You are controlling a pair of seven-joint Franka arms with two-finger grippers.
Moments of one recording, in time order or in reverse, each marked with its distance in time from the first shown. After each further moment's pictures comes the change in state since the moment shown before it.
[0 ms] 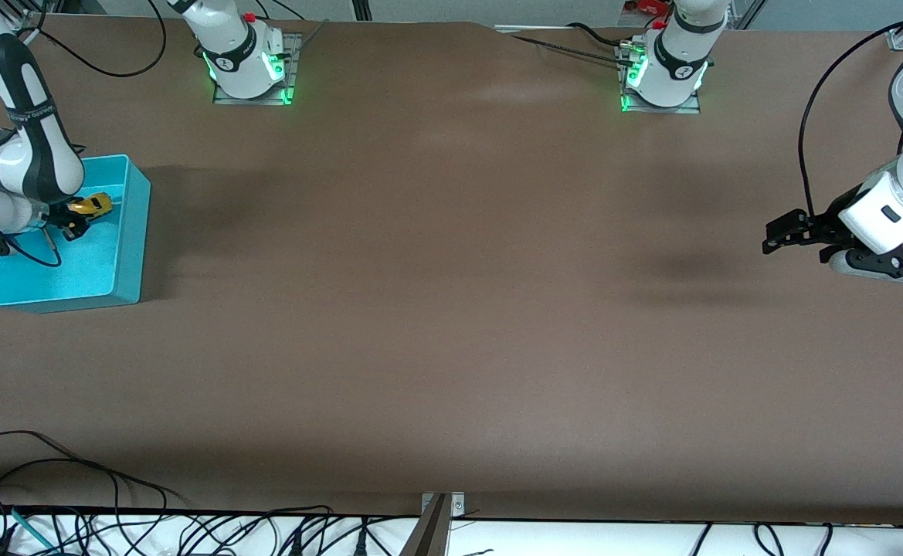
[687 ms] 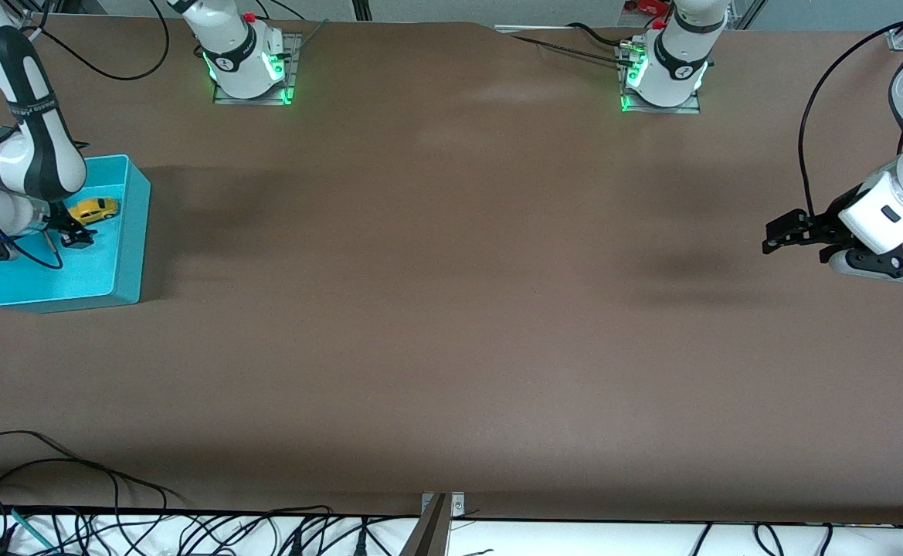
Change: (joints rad) left arm 0.000 0.000 0.000 0.000 0.000 0.000 0.000; right arm 0.000 -0.055 0.050 -0.002 0.000 -0.019 0.000
